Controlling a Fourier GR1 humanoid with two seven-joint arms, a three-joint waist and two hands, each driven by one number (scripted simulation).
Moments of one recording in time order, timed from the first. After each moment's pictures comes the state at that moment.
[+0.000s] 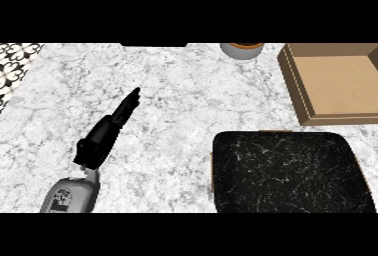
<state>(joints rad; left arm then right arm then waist) -0.19 0.09 -0.09 -1.55 -0.14 -0.18 0.07 -0.55 -0.80 -0.46 -1.18 0.49 0.33 -0.29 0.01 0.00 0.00</state>
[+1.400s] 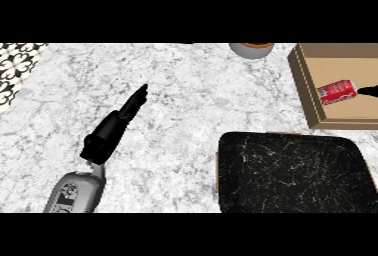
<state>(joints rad) -0.23 0.07 -0.10 -1.53 -0.15 -0.20 0.08 -0.93 -0.73 -0.37 -0.25 0.72 0.01 -0.49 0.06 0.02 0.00</state>
